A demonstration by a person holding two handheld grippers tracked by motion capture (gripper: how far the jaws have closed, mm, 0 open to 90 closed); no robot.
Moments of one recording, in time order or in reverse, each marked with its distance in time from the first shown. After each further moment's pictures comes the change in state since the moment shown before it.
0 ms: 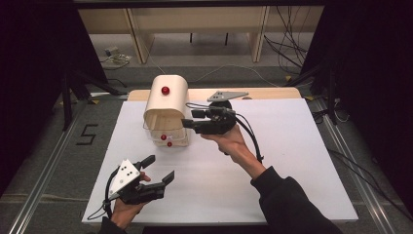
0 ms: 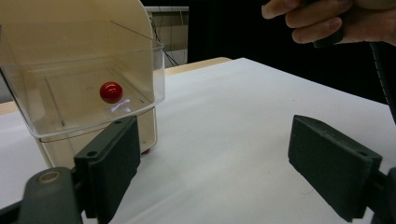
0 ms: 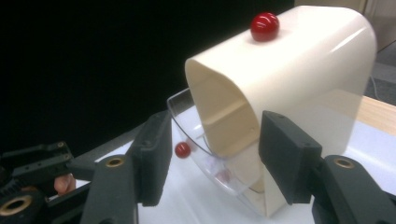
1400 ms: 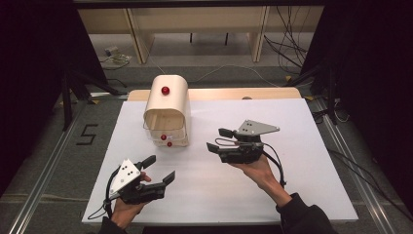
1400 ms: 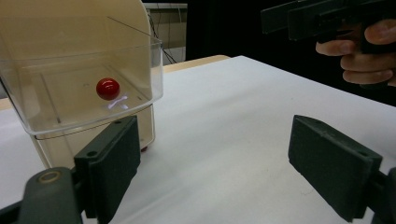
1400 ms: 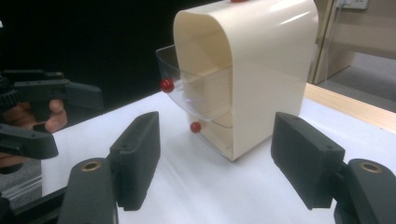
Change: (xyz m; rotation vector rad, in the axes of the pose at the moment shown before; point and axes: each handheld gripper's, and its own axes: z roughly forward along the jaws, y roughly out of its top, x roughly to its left) left arm 0.001 -0.001 0.002 0.010 -0.006 -0.006; right arm 0.005 -0.073 -0.060 -0.069 -0.096 -0.106
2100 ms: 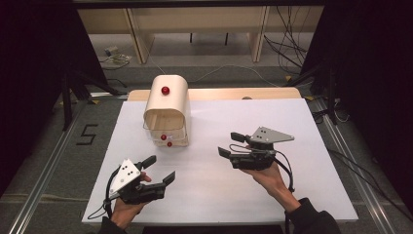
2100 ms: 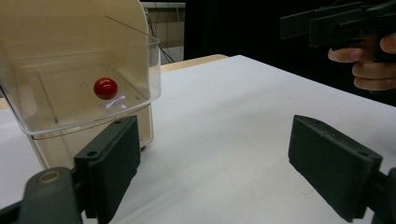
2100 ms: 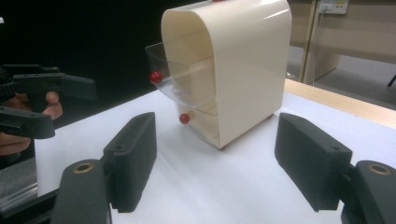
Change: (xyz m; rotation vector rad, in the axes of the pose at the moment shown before) left arm 0.000 0.000 0.000 0.003 -0.010 -0.002; right arm -0.006 -0.020 -0.026 -0.038 -0.036 0.025
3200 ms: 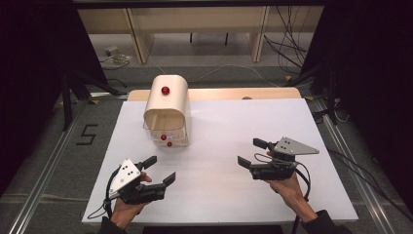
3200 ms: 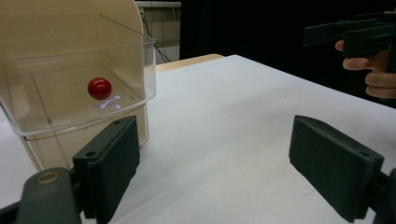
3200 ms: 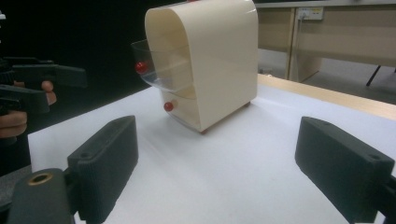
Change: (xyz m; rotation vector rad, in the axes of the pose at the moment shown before) left arm 0.000 0.001 0.000 0.004 -0.017 -0.004; right arm -0.015 -0.029 -0.044 -0.050 -0.041 0.024
